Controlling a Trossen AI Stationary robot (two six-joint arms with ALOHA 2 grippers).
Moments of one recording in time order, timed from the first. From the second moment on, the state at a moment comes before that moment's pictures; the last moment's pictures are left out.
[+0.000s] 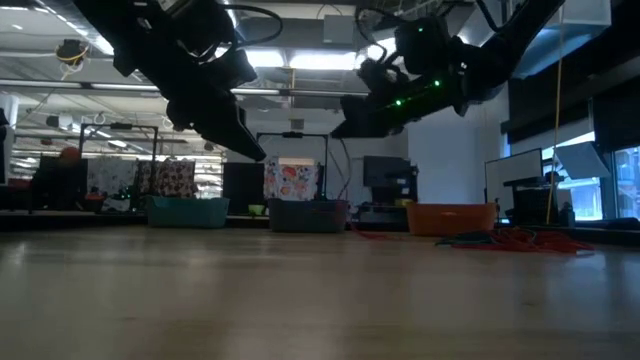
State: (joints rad) left arm 0.20 1.31 0.64 -0.02 -0.08 0.20; right arm -0.28 1.69 0.83 0.66 0.30 -0.13
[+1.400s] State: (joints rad) left arm 0.20 1.31 0.64 -0.02 -0.08 0.20; right arm -0.42 1.97 1.24 0.20 0.25 -0.11
